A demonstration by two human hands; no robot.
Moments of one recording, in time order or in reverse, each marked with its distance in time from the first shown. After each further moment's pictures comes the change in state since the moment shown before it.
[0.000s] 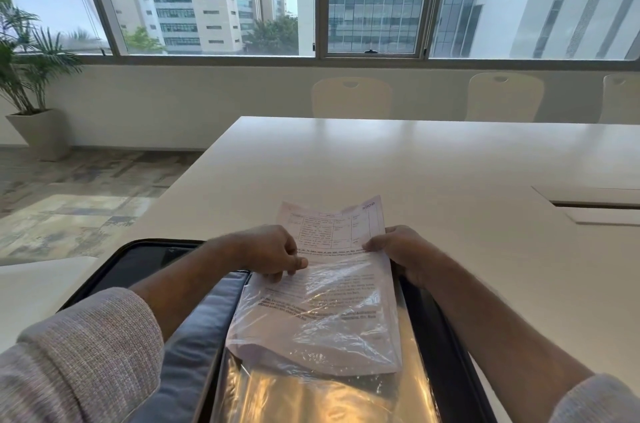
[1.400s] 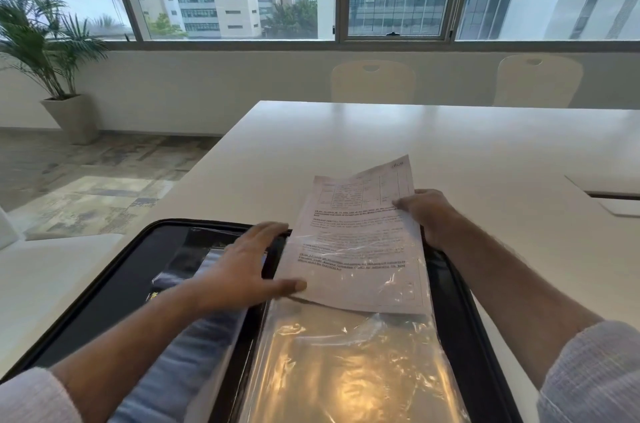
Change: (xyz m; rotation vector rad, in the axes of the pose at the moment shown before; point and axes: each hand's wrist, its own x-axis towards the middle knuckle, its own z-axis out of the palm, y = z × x) left_hand -0.076 -0.046 0.040 -0.120 0.278 0.114; right_hand 0.026 -0.022 -0.010 0.104 0.146 -0.067
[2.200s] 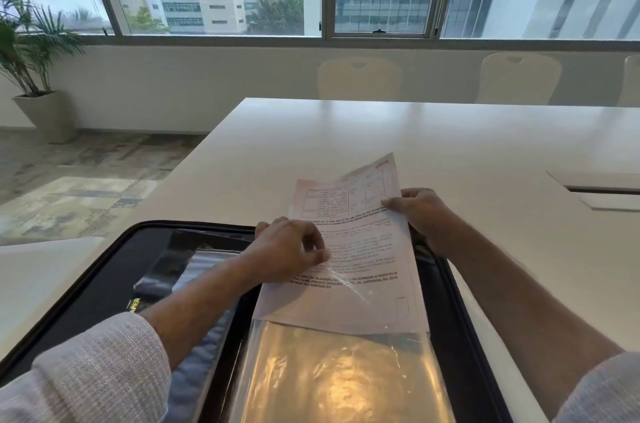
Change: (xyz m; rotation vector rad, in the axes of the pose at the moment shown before) left_hand 0.067 0.042 0.025 0.122 0.053 0.047; right_hand -0.021 0.003 -0.013 -0.072 -0.123 -0.113
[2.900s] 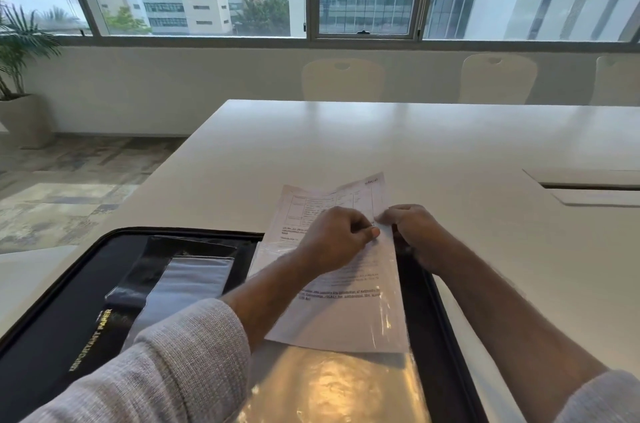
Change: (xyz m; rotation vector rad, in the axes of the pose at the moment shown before) left_hand 0.045 0.083 0.041 -0.413 0.094 0.087; right_hand -0.019 0.015 -0.015 -0.038 -0.013 0.065
